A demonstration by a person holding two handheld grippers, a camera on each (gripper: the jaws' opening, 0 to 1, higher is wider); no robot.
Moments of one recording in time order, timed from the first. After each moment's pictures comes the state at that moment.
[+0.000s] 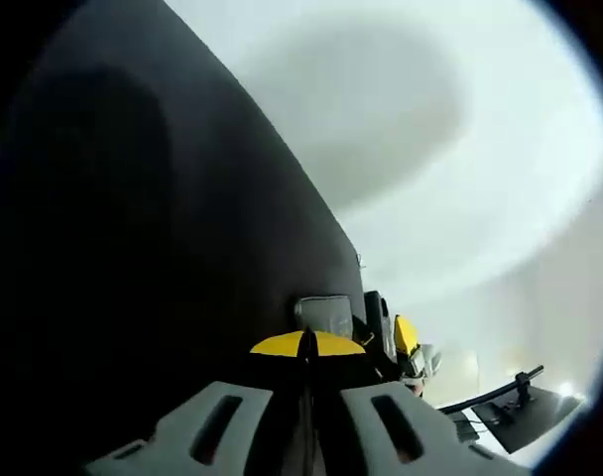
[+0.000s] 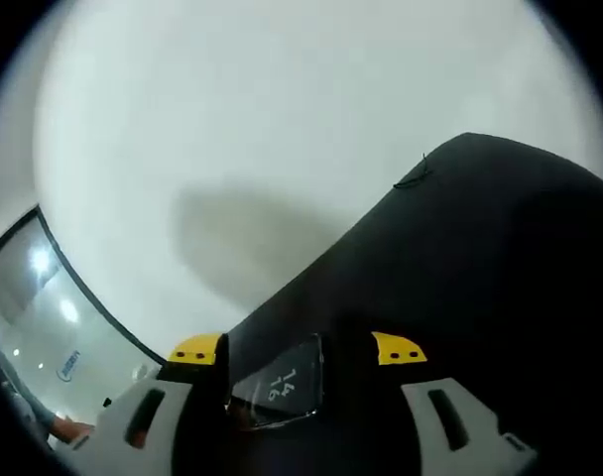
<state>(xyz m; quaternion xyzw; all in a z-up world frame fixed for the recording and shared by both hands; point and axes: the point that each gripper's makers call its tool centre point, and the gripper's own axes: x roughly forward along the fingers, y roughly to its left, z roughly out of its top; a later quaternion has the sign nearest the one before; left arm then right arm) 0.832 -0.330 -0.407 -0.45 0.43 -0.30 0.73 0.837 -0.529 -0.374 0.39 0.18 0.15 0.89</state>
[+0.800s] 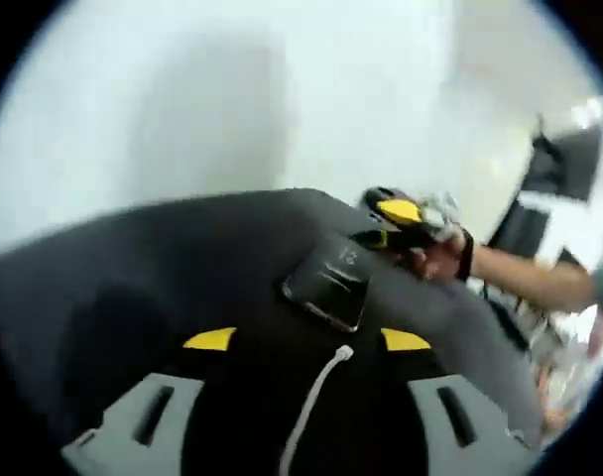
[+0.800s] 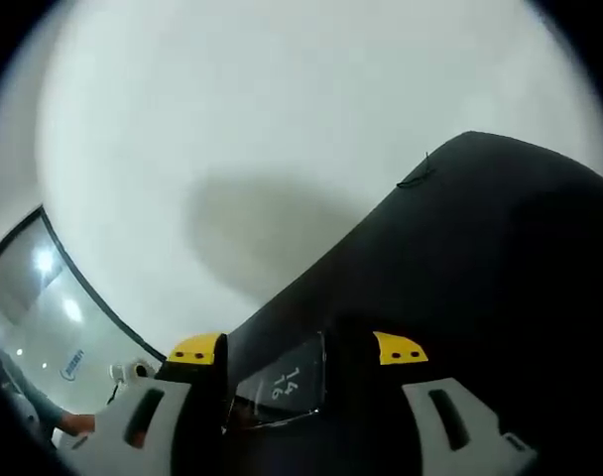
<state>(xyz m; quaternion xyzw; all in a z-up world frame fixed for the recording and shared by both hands) 0.810 -0.318 -0.386 0.00 0.25 -0.54 0.80 0.837 -0.531 -0.373 0.40 0.18 0.16 0.88</state>
